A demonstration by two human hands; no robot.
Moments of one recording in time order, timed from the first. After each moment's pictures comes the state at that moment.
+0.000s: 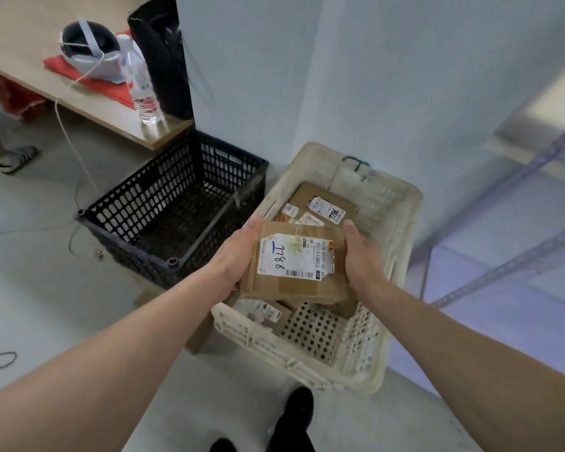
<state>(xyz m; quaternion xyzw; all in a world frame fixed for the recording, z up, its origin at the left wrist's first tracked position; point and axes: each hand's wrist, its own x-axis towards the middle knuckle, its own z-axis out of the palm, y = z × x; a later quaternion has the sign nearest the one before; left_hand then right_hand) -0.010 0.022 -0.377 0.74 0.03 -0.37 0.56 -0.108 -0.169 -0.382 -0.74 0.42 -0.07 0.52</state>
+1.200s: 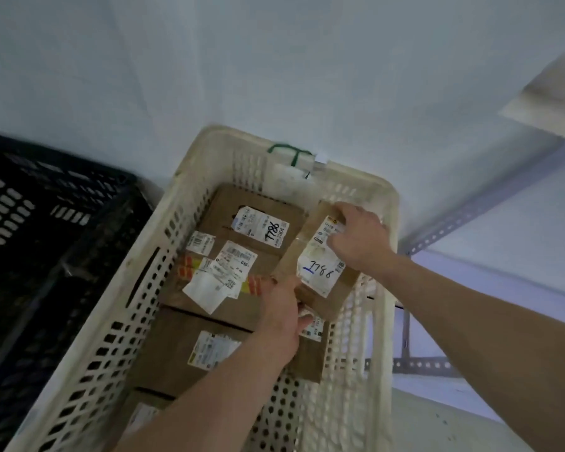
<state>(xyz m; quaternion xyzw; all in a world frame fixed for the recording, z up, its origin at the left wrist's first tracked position) 0.040 -0.290 -0.548 0.53 0.22 -0.50 0.65 0.033 -0.457 -0.507 -0.89 0.40 0.10 0.21</state>
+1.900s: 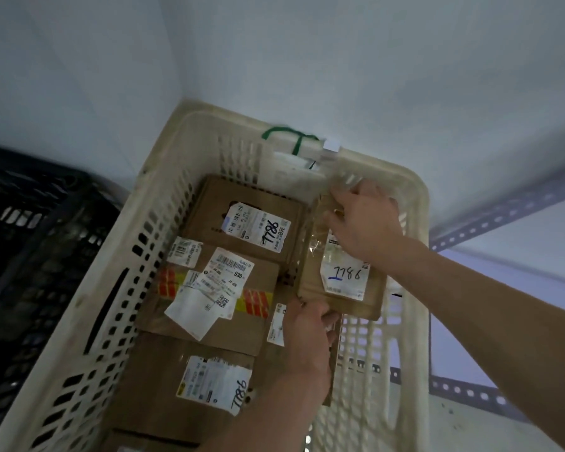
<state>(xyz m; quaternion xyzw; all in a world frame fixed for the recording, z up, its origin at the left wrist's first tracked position) 0.030 -0.327 -0.592 0.51 0.26 -0.50 0.65 0.077 -0.496 -0.552 -0.94 0.33 0.09 0.07</state>
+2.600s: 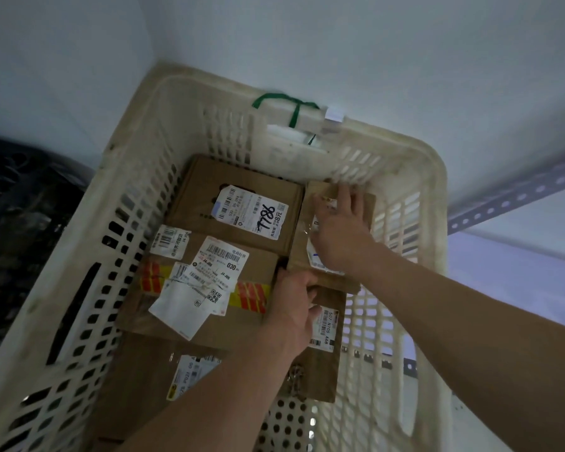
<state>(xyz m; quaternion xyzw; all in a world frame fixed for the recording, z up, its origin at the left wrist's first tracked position) 0.068 -0.348 -0.647 0.51 0.25 -0.55 0.61 0.076 -0.486 -0.650 -0.91 0.34 0.21 0.11</state>
